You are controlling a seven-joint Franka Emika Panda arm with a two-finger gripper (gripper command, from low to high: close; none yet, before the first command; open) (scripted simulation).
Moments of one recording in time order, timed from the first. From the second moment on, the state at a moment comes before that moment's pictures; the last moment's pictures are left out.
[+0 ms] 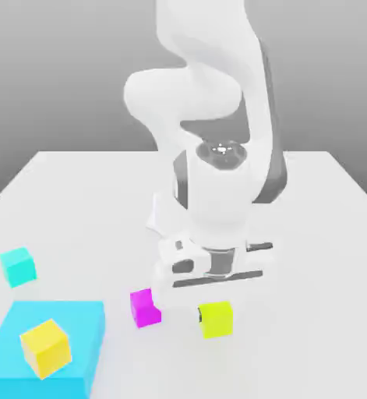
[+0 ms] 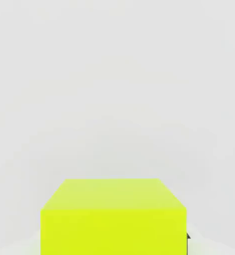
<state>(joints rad) 0.10 0.08 0.01 -2.77 -0.01 2.86 0.71</state>
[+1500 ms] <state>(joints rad) -0.45 0.03 -0.57 -2.71 0.07 2.76 -1.14</state>
